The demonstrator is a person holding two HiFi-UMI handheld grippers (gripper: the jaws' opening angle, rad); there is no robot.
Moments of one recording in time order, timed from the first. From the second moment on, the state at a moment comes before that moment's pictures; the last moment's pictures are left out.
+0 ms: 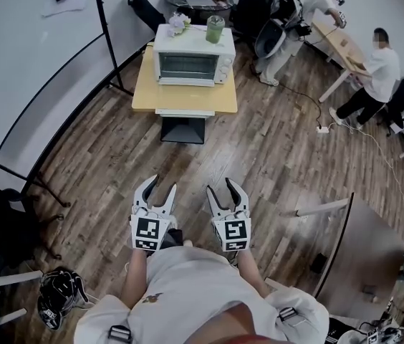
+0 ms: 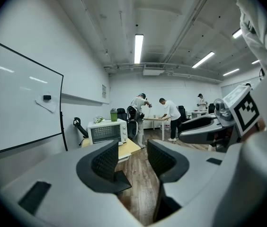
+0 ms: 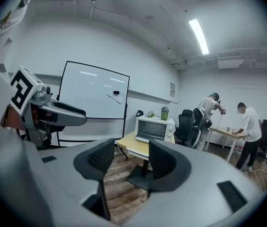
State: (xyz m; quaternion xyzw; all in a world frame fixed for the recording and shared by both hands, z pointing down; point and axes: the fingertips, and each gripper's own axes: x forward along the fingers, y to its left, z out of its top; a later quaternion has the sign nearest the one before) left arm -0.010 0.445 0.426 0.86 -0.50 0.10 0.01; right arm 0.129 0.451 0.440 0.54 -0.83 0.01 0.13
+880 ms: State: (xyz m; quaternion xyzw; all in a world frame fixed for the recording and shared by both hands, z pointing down) left arm -0.049 0.331 0.433 0.87 -0.47 0.11 0.01; right arm 0.079 0.343 0.443 0.55 -0.82 0.01 0.15
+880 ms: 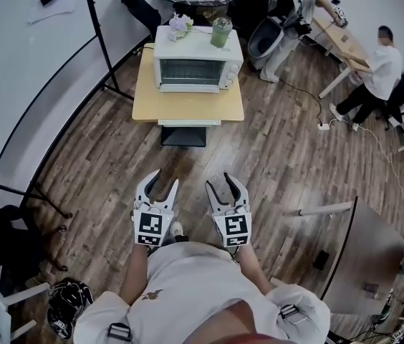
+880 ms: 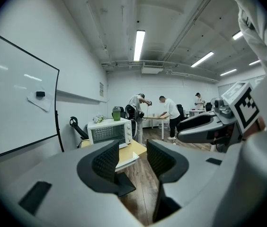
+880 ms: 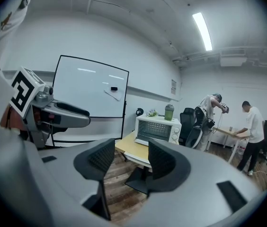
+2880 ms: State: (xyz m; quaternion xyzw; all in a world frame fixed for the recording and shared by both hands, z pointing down) left arm -0.042 0.157 0.442 0.87 -0.47 0.12 0.02; right arm 0.081 0.166 0.459 0.54 -0.82 0.03 0.17
